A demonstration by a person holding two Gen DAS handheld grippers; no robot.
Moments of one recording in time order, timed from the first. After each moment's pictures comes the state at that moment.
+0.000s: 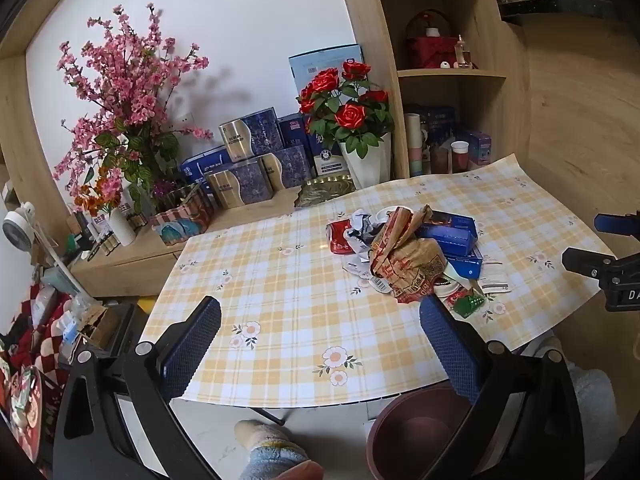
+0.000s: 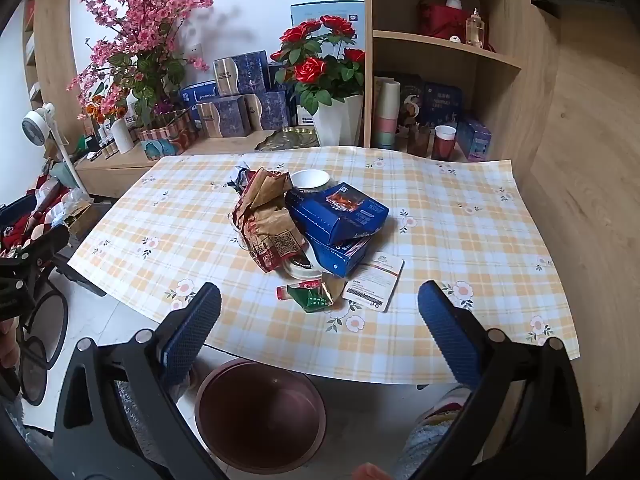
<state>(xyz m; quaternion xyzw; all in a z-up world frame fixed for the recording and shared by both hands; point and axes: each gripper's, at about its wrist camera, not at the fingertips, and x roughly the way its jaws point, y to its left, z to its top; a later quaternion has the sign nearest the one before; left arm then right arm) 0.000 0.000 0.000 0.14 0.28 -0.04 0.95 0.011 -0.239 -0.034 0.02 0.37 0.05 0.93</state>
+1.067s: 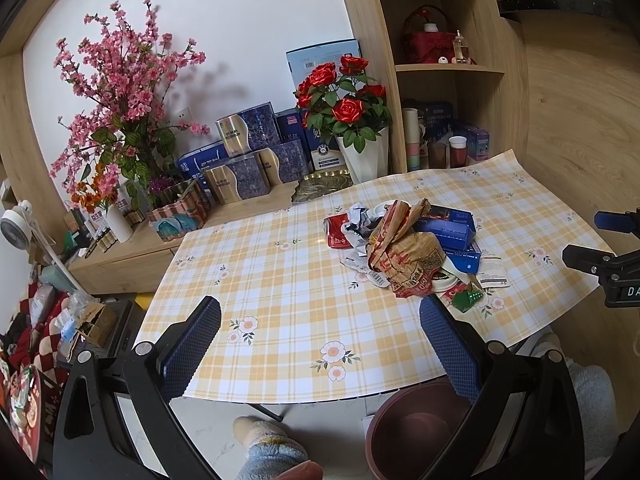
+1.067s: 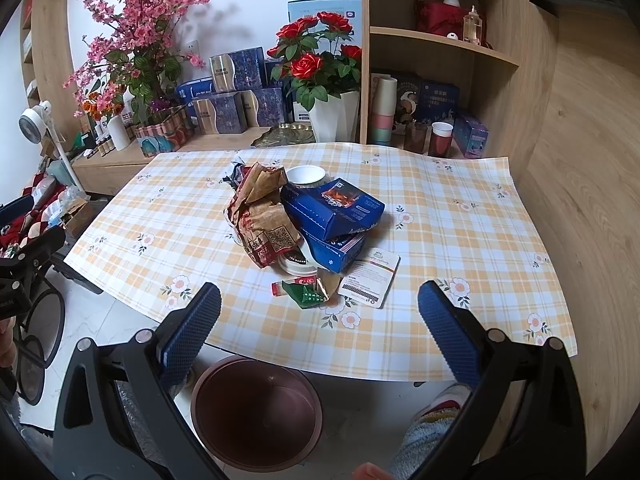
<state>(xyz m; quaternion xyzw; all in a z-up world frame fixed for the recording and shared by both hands) 0.004 -0.005 -0.010 0.13 0.29 -0.04 0.95 0.011 -0.241 -0.039 0.01 0.37 0.05 0.93</state>
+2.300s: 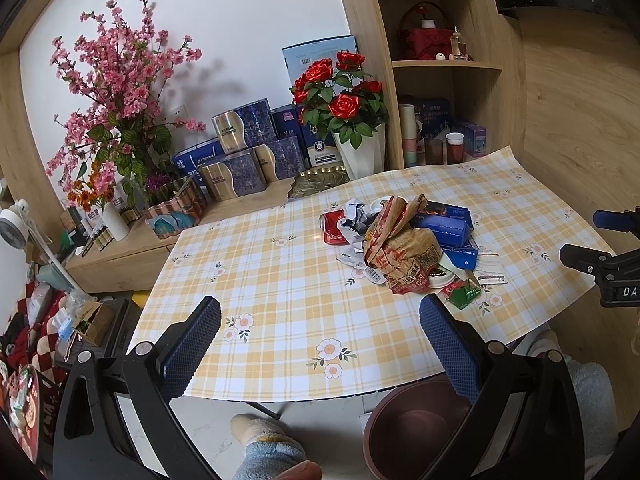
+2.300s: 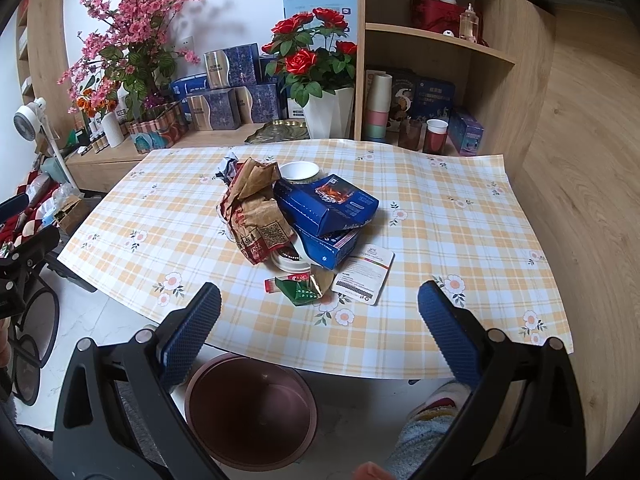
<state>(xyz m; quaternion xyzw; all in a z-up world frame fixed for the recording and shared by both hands) 0.003 -0.004 -0.016 0.13 0.29 -0.04 0.95 0.011 -0.241 -0.045 0.00 0.37 0.04 0.93</state>
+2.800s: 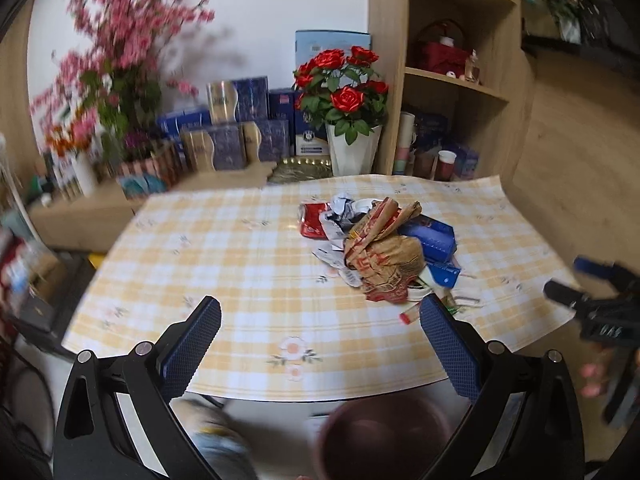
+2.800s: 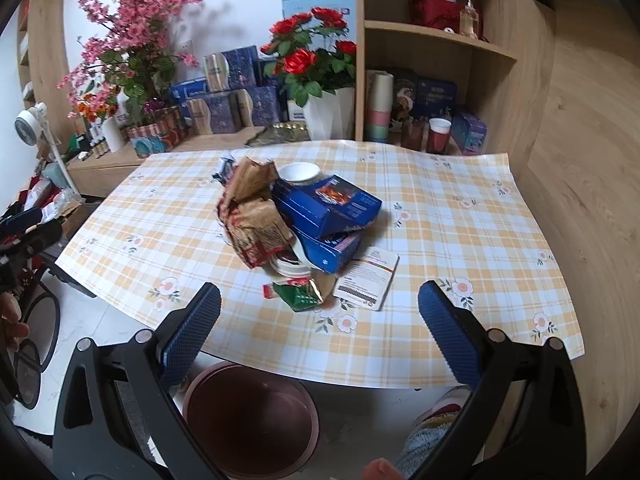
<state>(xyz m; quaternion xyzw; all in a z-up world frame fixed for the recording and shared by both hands) 0.026 0.015 -0.052 0.01 0.32 -0.08 0.94 0.025 -0.245 -0.061 0.02 0.37 0.04 0.93</state>
